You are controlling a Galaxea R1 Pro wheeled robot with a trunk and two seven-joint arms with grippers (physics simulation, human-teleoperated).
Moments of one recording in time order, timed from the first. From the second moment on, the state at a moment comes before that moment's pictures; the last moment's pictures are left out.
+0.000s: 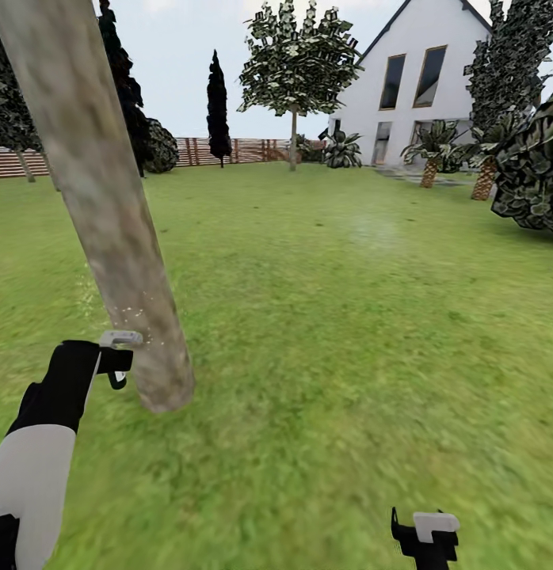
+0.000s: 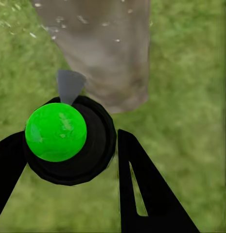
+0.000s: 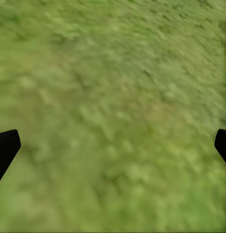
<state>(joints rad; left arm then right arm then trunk) -0.86 0.19 0.26 -0.97 -0.42 0.85 -0.33 -0.38 0.00 -0.61 -0.23 0.74 -0.58 -0.29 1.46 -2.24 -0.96</state>
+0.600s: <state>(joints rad) -0.83 0.22 0.27 -0.95 -0.43 0.83 -0.32 -0.38 0.00 -0.61 -0.23 0.74 -0.58 -0.29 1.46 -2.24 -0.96</state>
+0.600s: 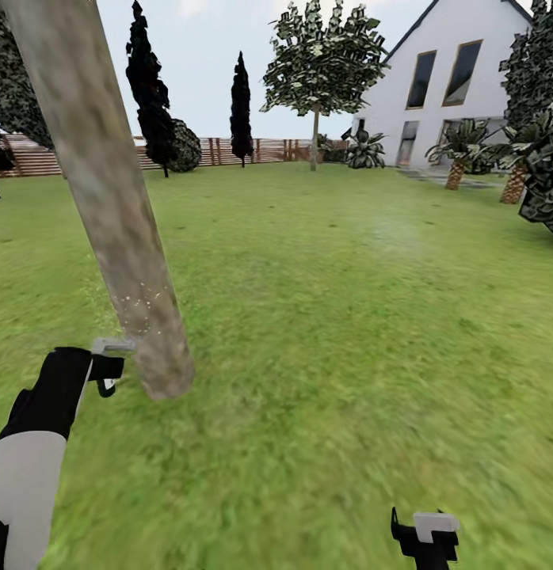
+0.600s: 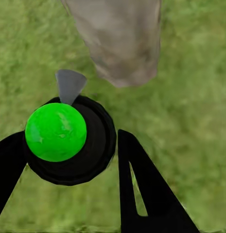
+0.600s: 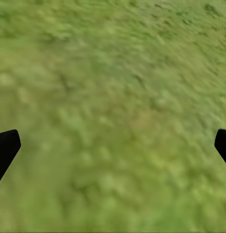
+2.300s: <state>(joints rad) -0.74 0.21 0.32 -0.88 -0.42 0.80 -0.21 -0.38 0.00 -0.61 -0.23 0.74 -0.58 -0.29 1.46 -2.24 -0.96</state>
